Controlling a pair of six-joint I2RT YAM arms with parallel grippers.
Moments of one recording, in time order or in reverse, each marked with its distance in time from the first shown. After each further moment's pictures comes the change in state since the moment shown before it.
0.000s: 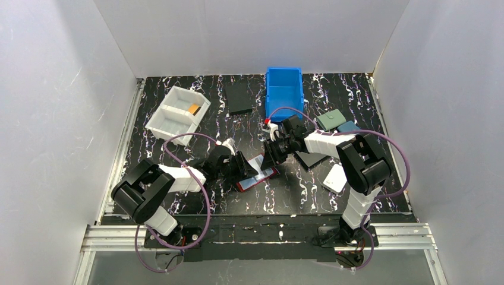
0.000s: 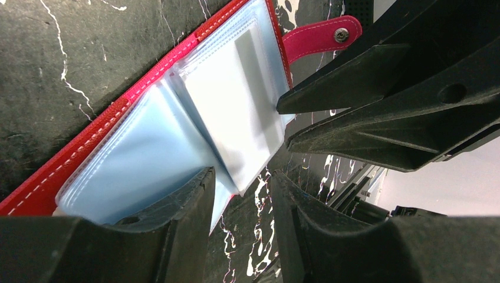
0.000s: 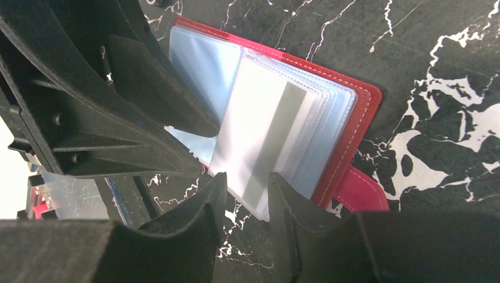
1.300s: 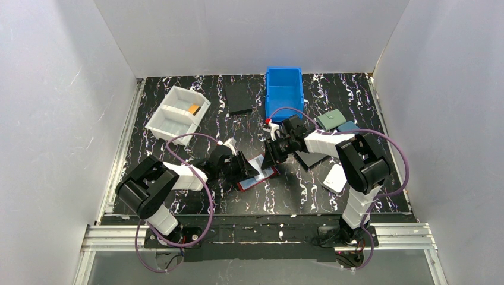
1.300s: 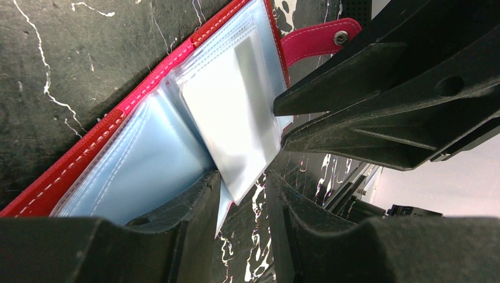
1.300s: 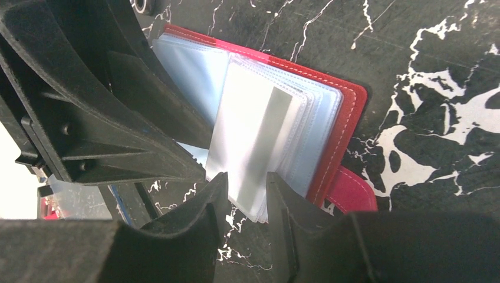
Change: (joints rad) left arm 0.001 0.052 0.006 0.057 0.026 -0.011; right arm -0.001 0.015 0.000 0.016 0.009 0.047
